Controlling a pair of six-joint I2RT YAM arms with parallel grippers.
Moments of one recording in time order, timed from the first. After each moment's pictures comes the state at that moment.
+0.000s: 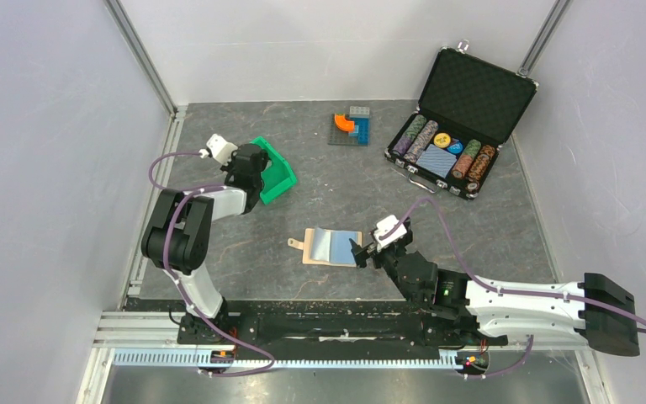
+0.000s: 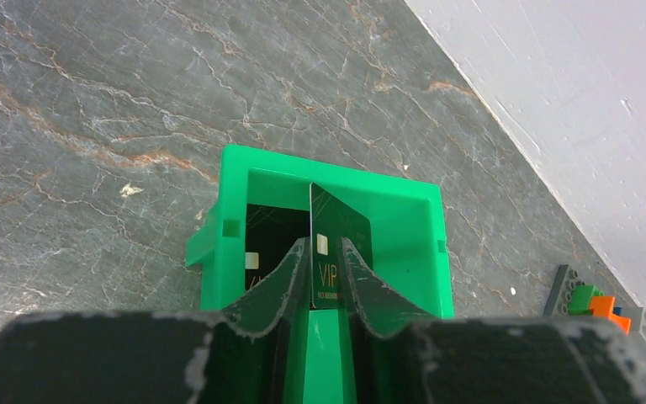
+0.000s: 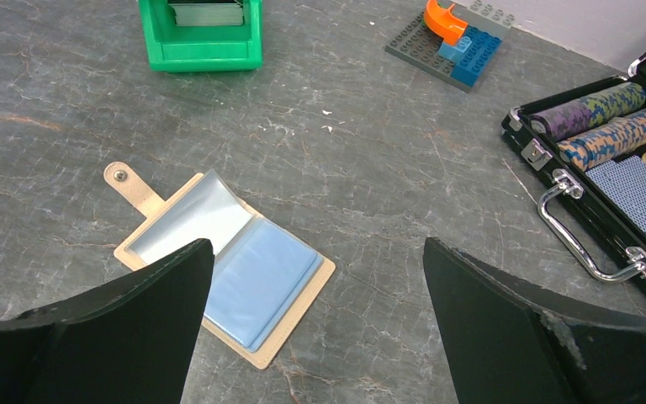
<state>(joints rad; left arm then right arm) -0.26 1.77 0.87 0.49 -0.68 -0.84 1.27 0.91 0.36 0.39 0.78 -0.02</state>
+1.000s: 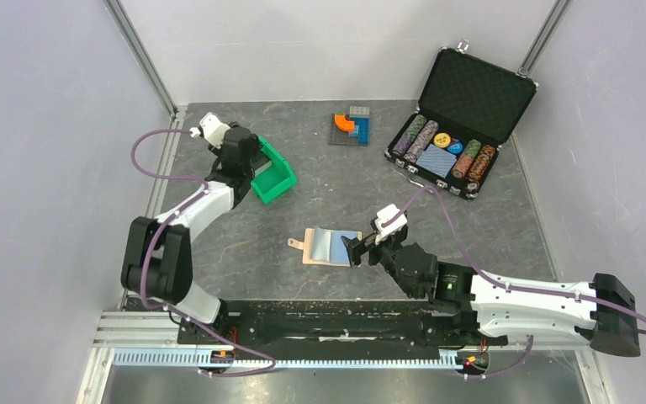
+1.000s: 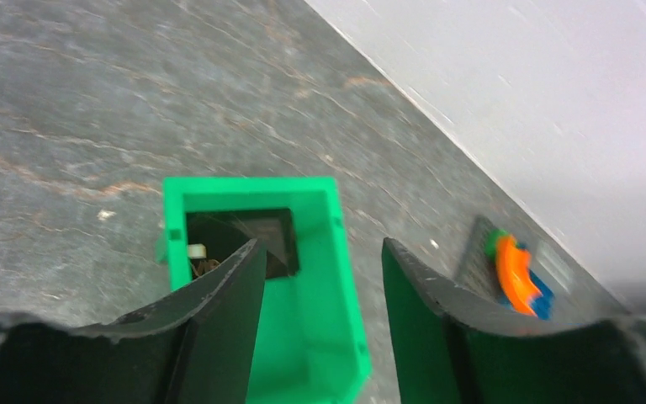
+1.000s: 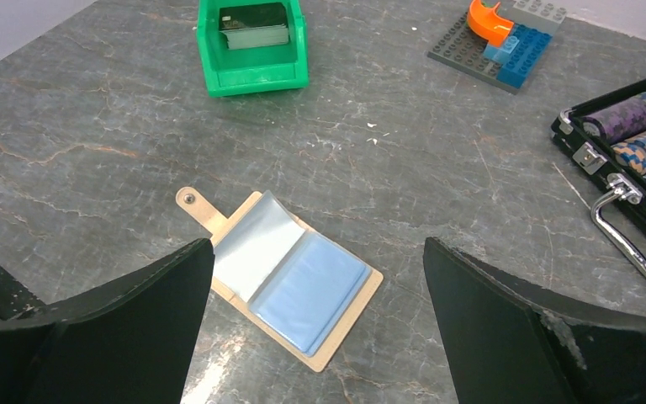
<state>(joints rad) -0.26 1.56 0.97 0.24 -0.57 -0.75 1.27 0.89 0.50 0.22 0.71 0.11</state>
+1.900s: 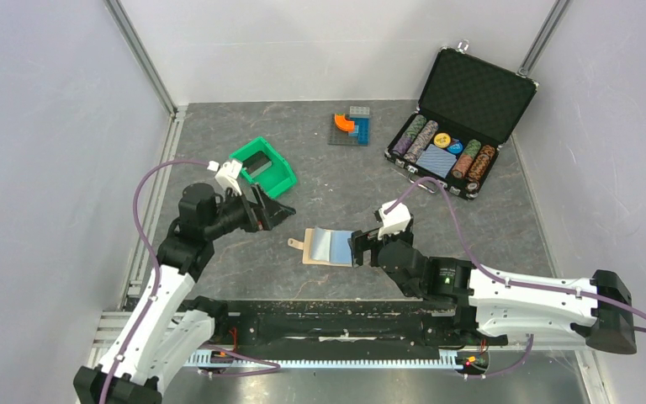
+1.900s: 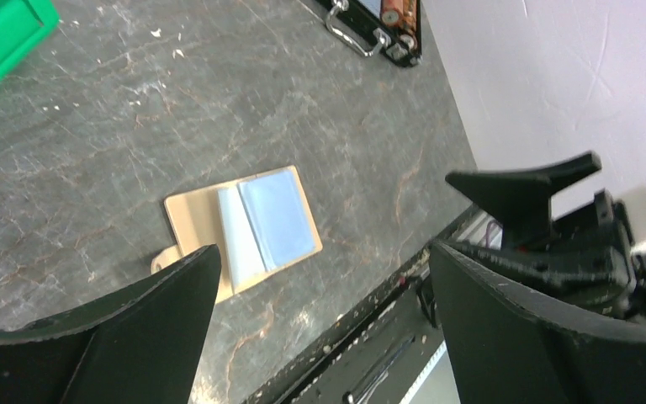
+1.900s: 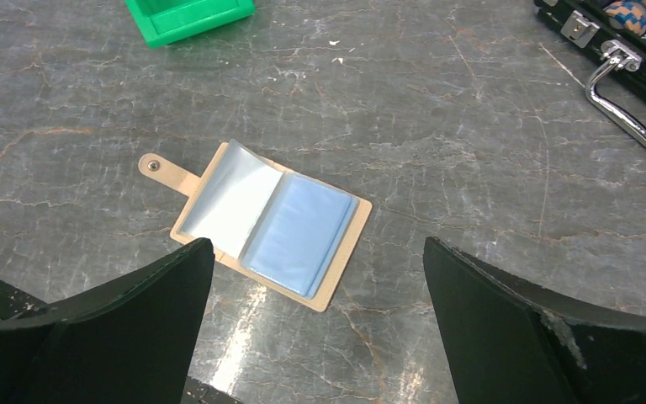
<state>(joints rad) -0.26 0.76 0.68 -0.28 0.52 -0.60 1.27 0.95 0.62 -0.16 0.80 0.47</state>
